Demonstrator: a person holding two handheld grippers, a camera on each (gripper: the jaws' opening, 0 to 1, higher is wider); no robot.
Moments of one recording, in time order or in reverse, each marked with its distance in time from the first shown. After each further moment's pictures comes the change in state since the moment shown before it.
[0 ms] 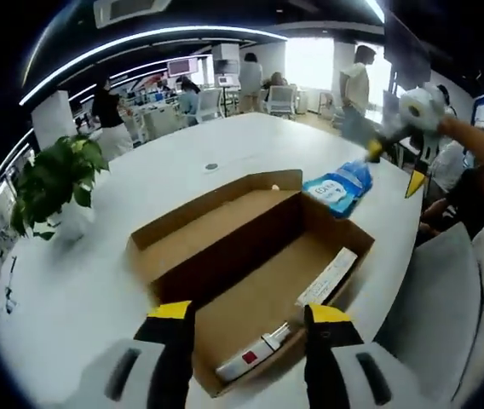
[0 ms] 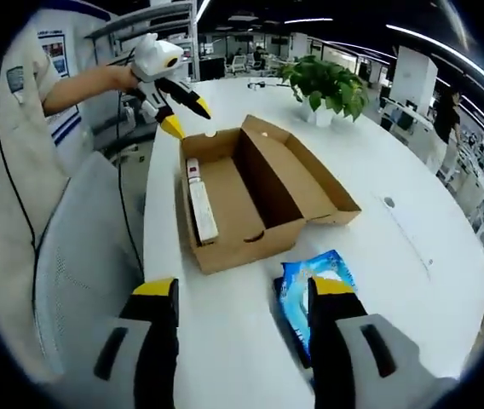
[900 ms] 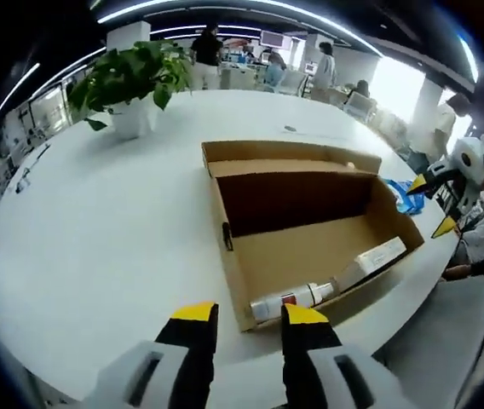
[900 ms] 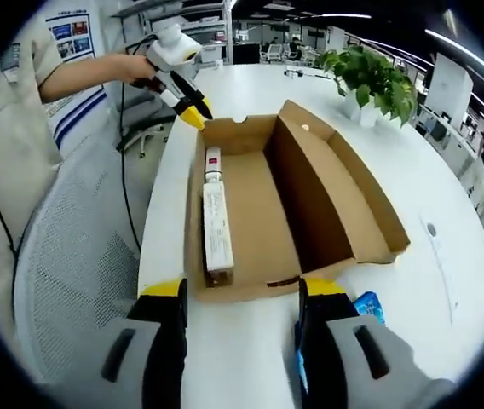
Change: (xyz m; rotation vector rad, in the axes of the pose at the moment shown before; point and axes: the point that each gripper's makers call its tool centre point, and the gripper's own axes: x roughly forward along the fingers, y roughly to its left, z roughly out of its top) left arm -0.001 0.040 -0.078 -0.403 0.075 0.115; right arm 0.078 0.016 0.022 -0.109 0.056 0.128
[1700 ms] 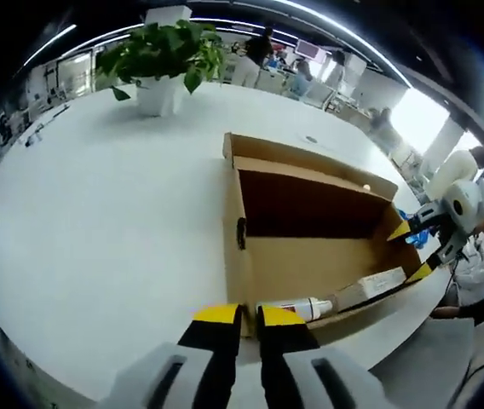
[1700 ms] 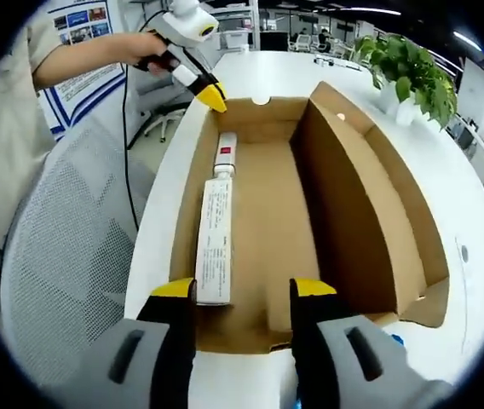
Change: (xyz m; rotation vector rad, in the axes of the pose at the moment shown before) left arm 0.010 0.006 -0.001 -0.185 -0.020 -0.002; right arm 0.059 0.000 0.009 -0.047 0.054 0.127
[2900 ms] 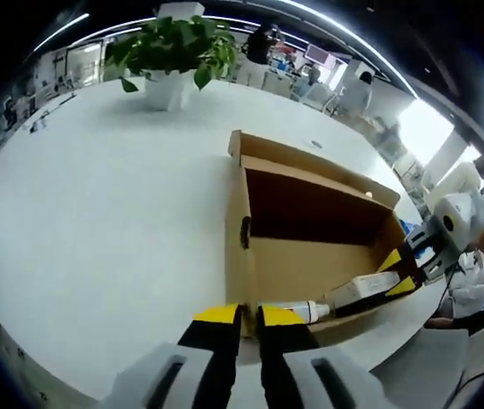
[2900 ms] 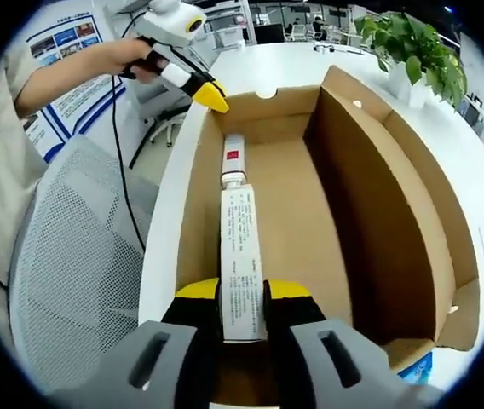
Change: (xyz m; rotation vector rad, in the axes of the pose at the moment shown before) left arm 0.001 -0.001 -0.002 -0.049 -0.008 -0.007; right arm 0.027 0.017 0.012 0.080 0.026 0.059
